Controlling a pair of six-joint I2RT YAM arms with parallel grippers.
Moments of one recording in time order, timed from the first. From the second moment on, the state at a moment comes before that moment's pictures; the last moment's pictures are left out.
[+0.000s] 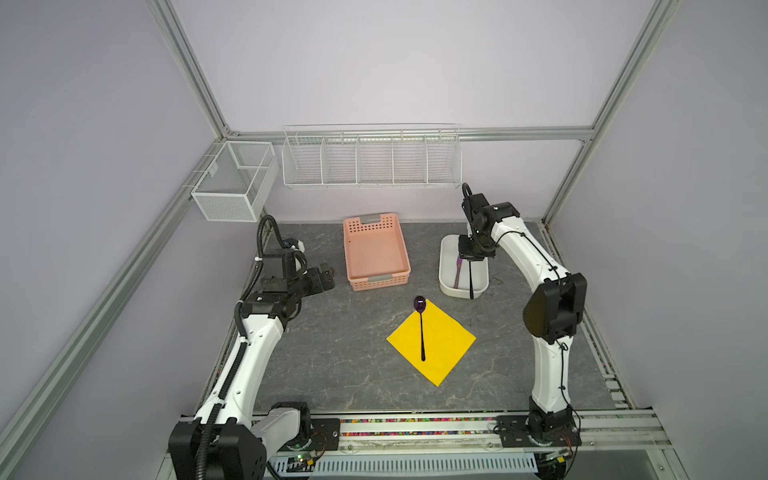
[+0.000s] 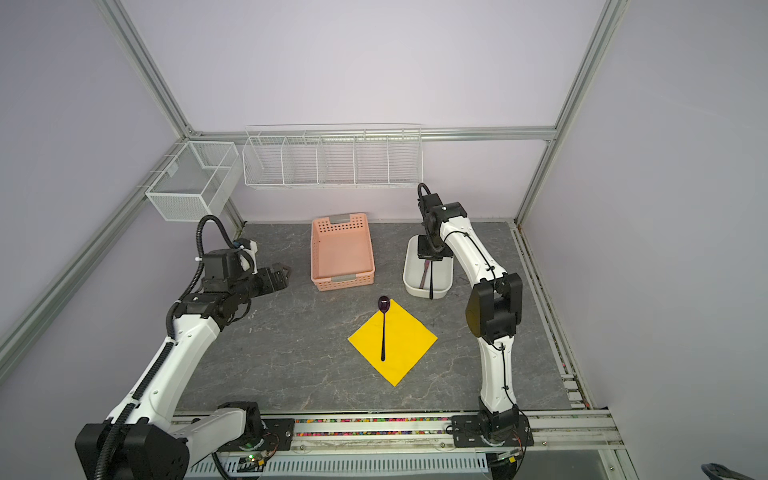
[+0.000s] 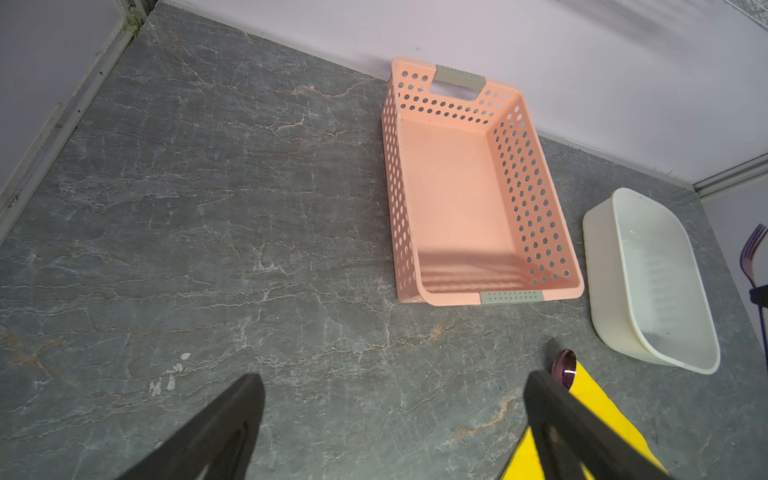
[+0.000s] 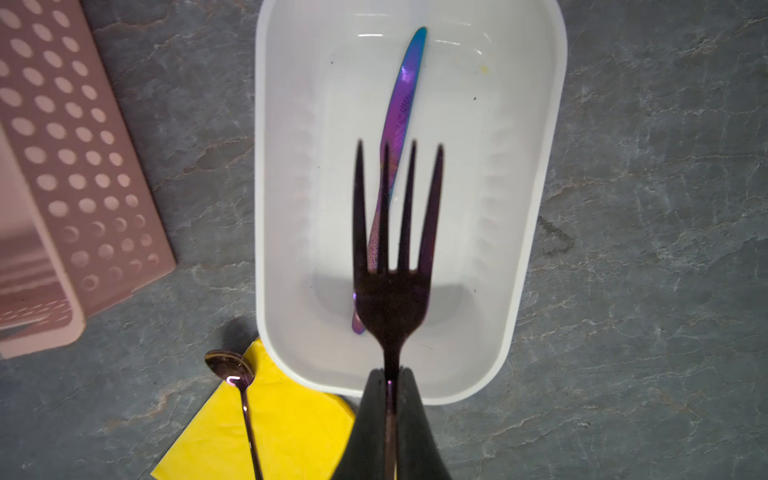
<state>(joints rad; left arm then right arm) -0.08 1.13 0.98 -0.51 0.16 -0.29 0.35 2.08 2.07 -1.28 0.07 0.38</state>
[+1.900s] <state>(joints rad) -0.08 1.11 0.98 -0.49 0.22 -0.31 0.70 2.00 1.45 -0.87 0.02 0.68</state>
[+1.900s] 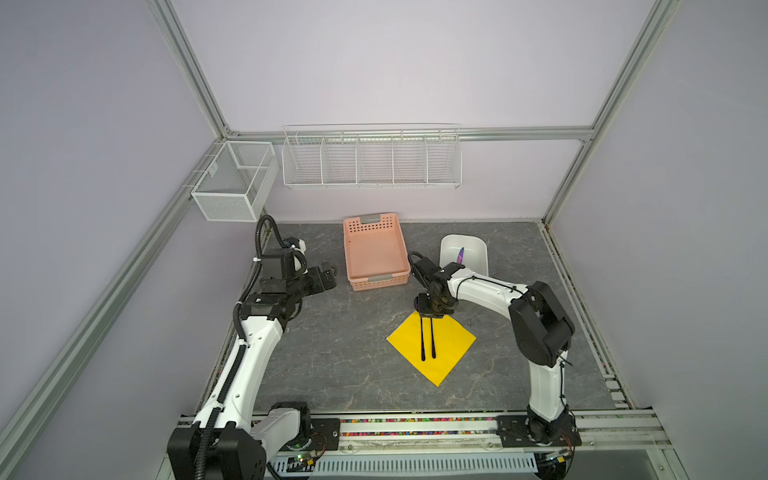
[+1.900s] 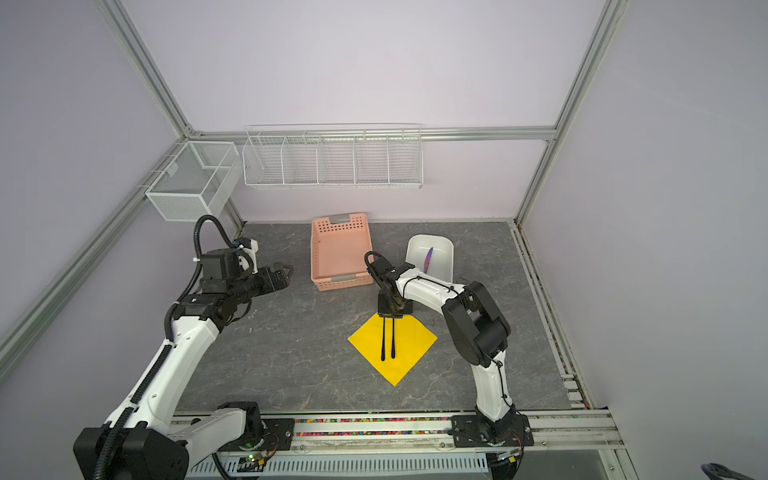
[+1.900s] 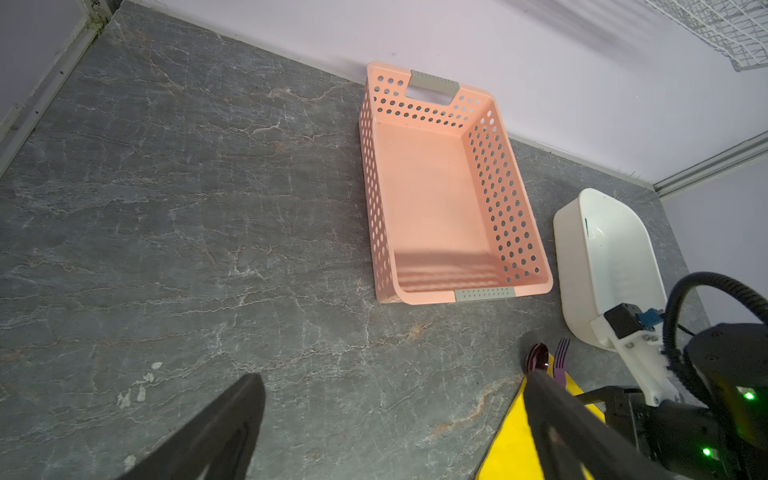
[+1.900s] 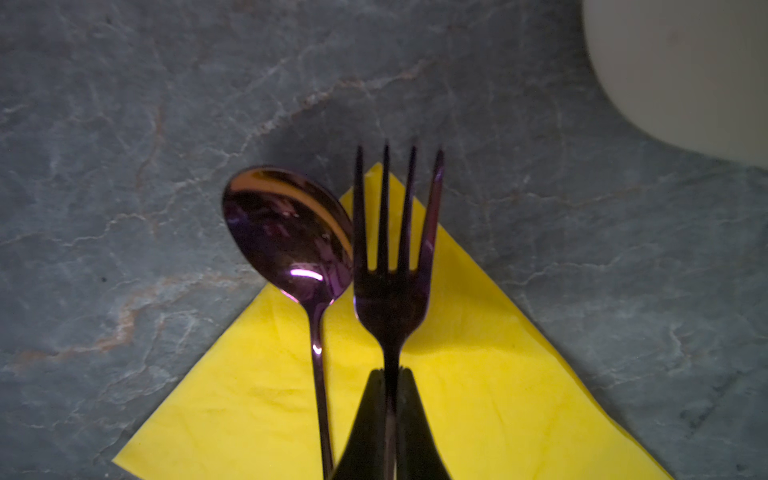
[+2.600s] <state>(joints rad) -0.08 1.11 0.98 -0.49 0.23 -0.31 0.70 2.03 1.45 -0.85 0.01 0.69</state>
